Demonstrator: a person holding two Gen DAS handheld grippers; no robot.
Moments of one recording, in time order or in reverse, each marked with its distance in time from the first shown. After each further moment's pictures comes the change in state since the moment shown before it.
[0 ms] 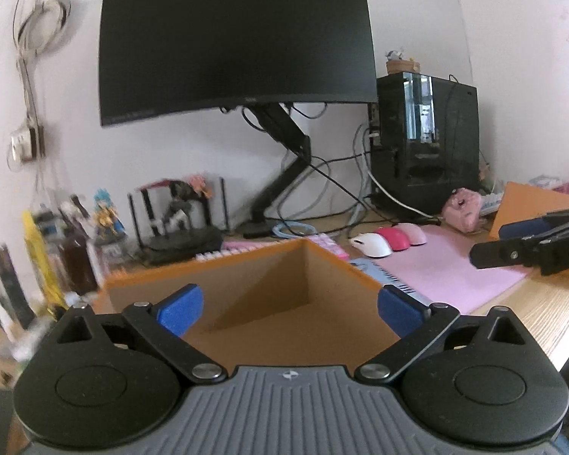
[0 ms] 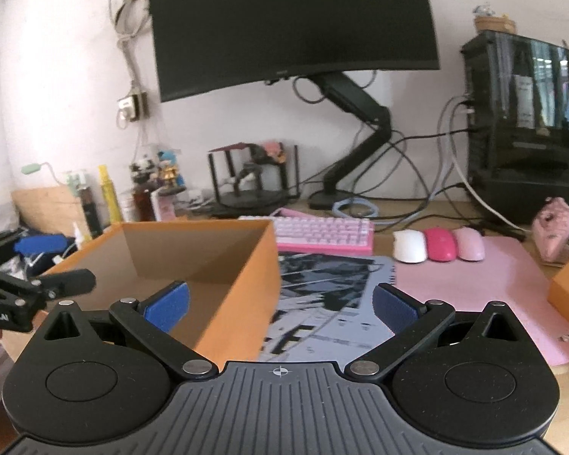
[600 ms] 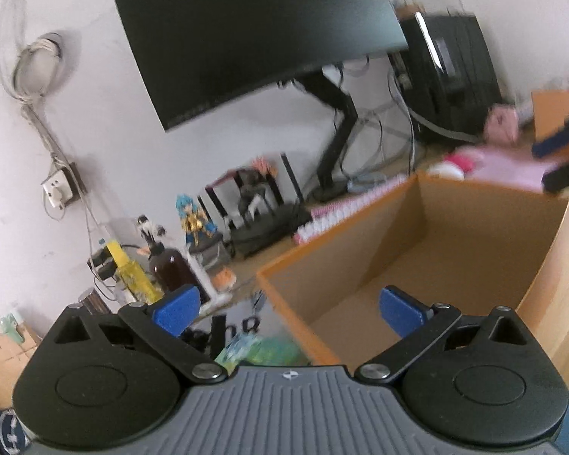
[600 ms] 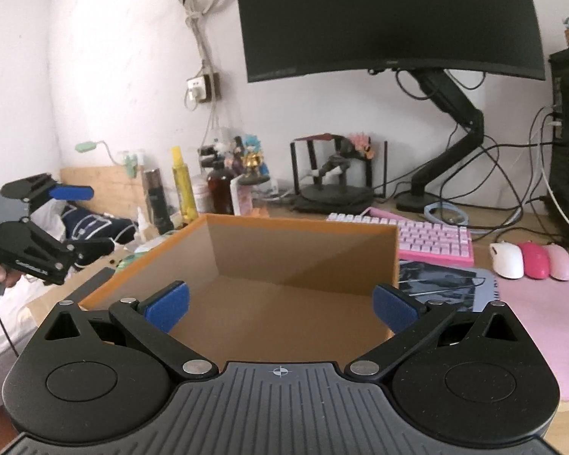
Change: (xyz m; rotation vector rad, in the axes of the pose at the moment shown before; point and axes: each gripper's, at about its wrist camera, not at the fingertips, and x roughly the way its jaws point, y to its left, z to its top) left arm -0.009 0.131 -0.014 0.287 0.120 0.065; right arm 0.047 0.113 0.016 -0.079 0.032 0.124
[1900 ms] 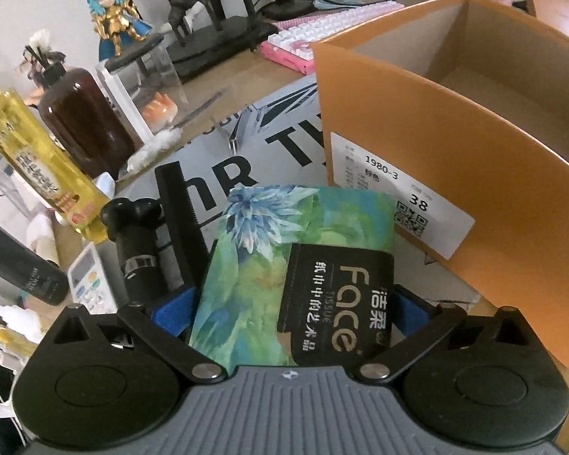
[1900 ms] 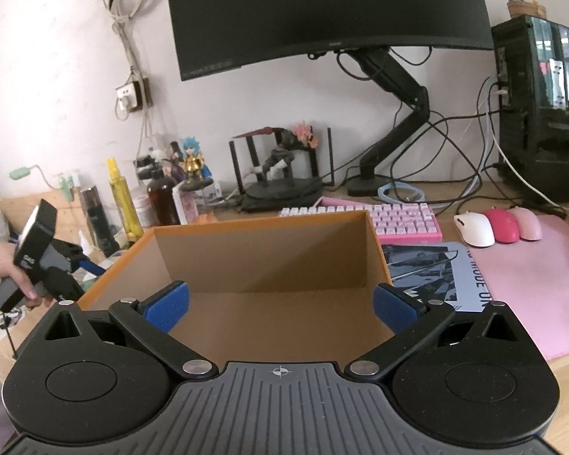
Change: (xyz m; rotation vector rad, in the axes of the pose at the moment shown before) left arm 0.175 0.101 -0.076 0.029 0.488 -0.403; right arm 0.034 0.011 -0.003 0.153 -0.005 -0.182
